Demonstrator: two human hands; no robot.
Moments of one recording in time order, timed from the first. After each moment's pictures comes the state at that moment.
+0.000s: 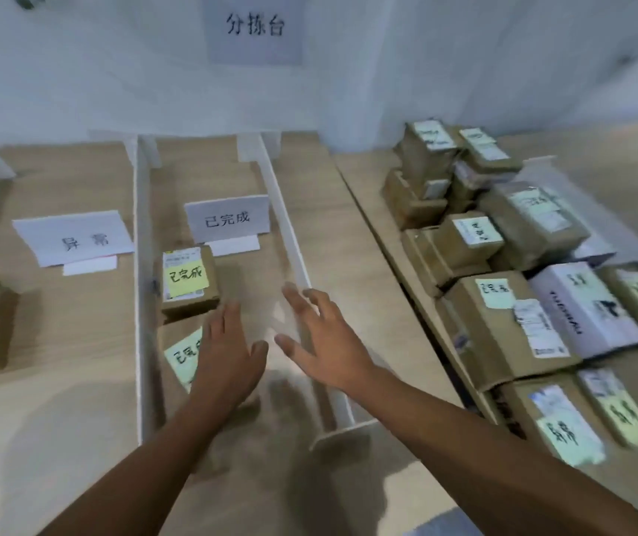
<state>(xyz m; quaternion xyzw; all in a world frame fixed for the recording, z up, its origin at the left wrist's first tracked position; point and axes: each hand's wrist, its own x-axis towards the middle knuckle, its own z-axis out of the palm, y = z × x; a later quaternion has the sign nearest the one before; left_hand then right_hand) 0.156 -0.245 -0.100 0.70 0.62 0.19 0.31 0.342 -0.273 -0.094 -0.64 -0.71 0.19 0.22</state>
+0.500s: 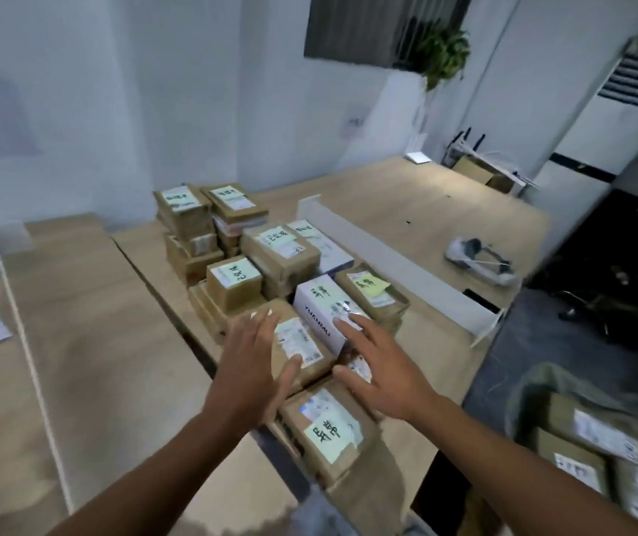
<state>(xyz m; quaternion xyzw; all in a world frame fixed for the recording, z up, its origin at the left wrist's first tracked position) 0.528 -0.390 0.002 0.90 0.27 0.25 0.23 0.725 -0.546 0.013 -0.78 -0.59 0.03 0.22</state>
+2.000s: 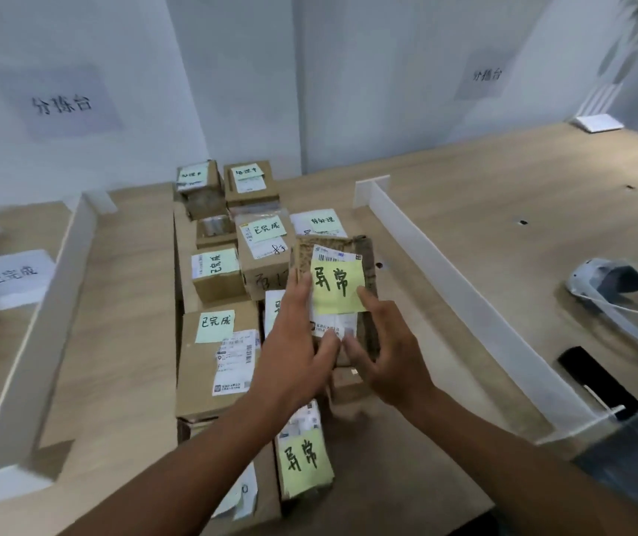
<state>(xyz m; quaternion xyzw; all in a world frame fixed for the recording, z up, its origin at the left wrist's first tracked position) 0.842 -0.447 0.005 0.78 0.44 0.34 0.29 1.016 -0.490 -0.027 -0.62 -0.65 0.11 0.43</state>
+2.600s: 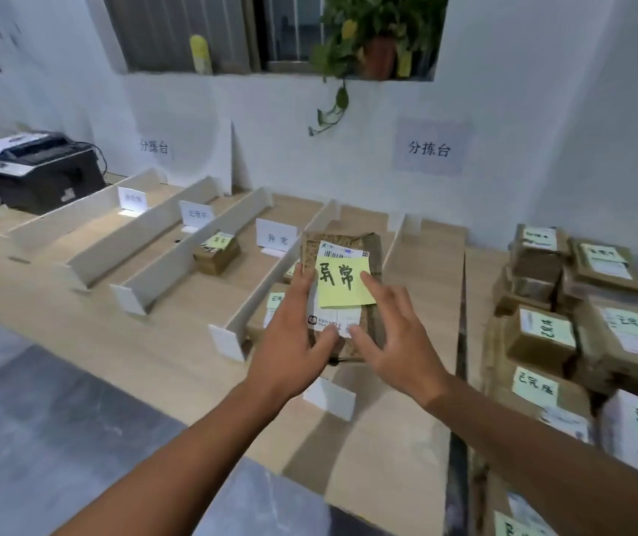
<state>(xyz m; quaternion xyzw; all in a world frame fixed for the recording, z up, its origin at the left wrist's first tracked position) 0.353 -0.515 0.063 0.62 0.63 0.46 0.11 0.528 -0.426 0.045 -0.32 -0.82 0.25 0.40</state>
